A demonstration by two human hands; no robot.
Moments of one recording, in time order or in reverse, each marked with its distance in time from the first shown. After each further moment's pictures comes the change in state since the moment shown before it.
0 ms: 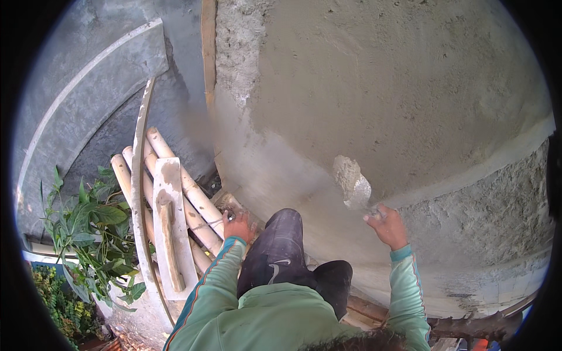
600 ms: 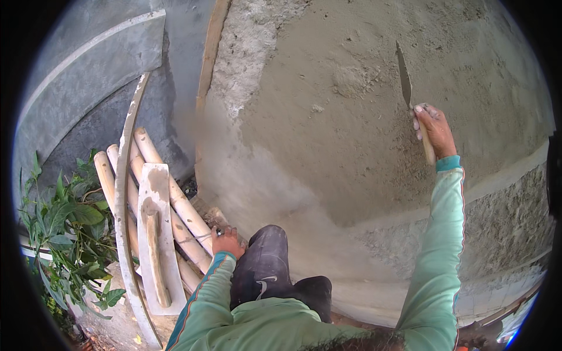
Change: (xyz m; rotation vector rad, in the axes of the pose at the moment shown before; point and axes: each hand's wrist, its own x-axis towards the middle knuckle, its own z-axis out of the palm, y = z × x) left_hand 0.005 0.001 -0.005 -0.033 -0.048 -0.020; right_hand 0.191 -0.133 -0.201 0.304 0.212 -0.242
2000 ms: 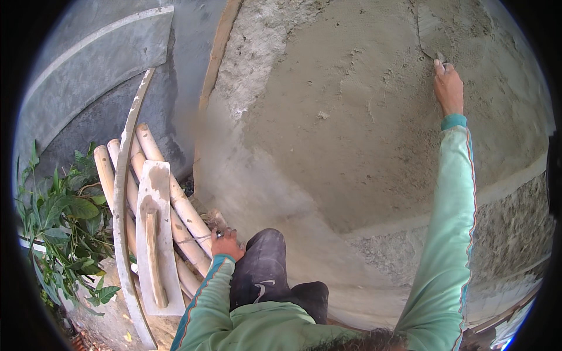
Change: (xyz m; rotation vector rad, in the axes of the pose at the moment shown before) left_hand -0.002 0.002 -0.024 -0.163 0.021 -0.008; right_hand 0.100 -0.083 -0.029 -0.811 0.657 -0.153
